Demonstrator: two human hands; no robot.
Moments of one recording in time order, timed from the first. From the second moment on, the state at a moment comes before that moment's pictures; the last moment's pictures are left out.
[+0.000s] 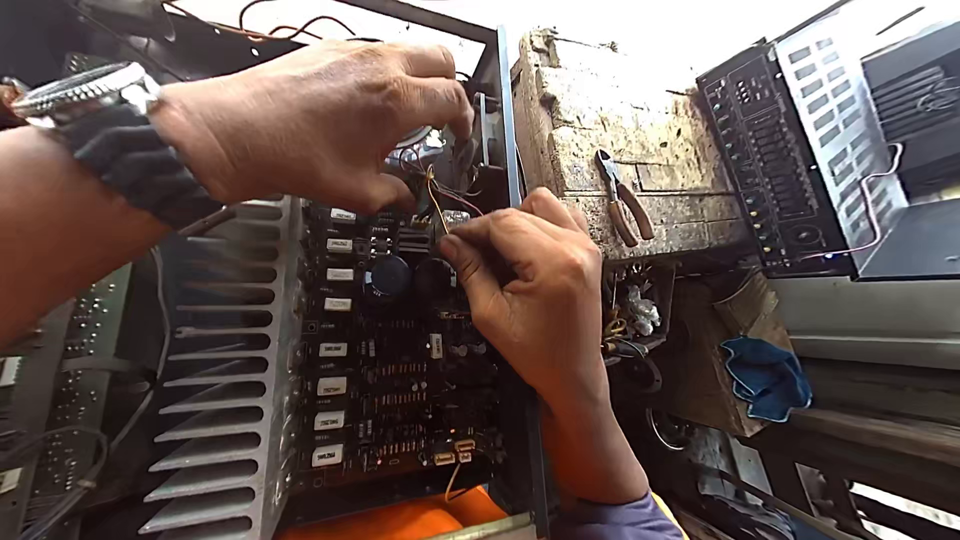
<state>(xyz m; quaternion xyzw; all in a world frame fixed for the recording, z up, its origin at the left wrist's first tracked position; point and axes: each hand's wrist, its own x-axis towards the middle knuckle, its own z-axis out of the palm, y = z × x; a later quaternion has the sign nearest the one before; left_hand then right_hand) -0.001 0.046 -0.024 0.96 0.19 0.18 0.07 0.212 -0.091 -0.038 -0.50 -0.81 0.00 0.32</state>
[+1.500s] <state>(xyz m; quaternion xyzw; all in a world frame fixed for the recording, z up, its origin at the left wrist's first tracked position) 0.008 0.043 -0.036 0.95 0.26 0.17 0.10 0.208 -0.067 -0.035 -0.50 -0.83 -0.07 0.24</state>
